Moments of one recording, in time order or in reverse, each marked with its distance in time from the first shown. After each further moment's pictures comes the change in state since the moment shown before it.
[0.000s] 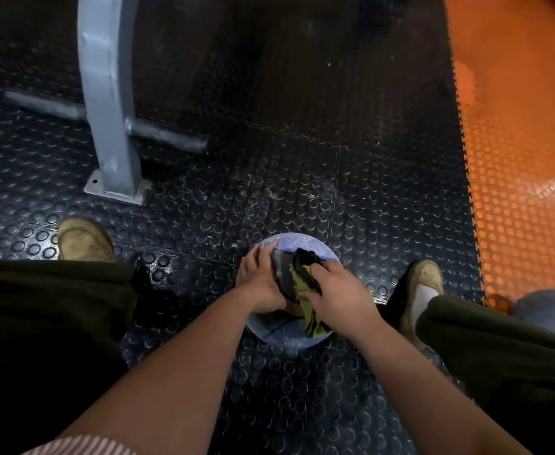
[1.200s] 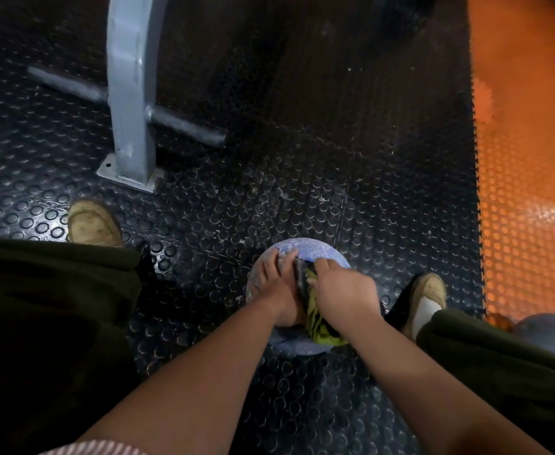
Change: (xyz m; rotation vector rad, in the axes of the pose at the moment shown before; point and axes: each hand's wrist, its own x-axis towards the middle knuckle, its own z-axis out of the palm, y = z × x) left_hand -0.008 0.010 0.021 0.057 -0.022 -0.026; right_hand 0.011 -0.018 0.000 -0.456 0.072 -0.038
